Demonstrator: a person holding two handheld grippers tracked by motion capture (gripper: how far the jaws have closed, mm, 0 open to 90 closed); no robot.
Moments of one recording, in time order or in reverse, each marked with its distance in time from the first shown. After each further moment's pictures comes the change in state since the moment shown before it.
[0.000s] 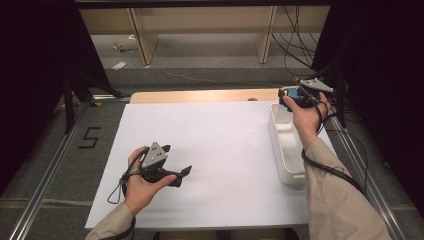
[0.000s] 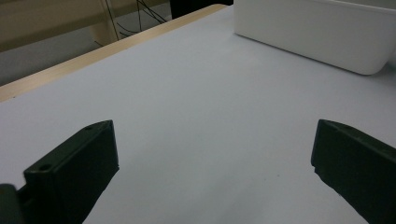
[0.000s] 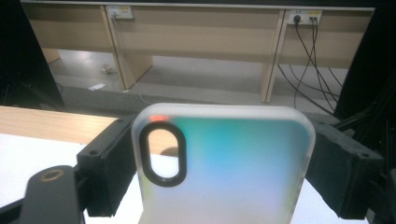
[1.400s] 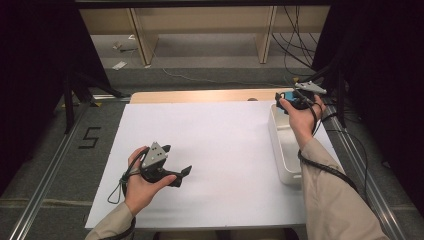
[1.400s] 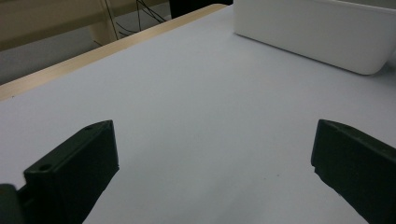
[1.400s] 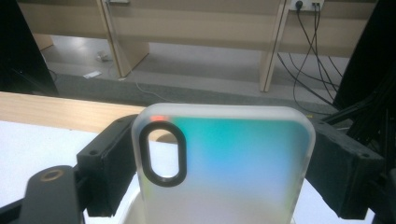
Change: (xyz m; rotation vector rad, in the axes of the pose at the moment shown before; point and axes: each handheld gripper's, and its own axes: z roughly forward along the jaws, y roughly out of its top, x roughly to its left) left arm 0.000 0.000 0.000 0.001 -0.002 -0.002; right arm 0.002 -0.013 0.017 0.049 -0.012 -0.010
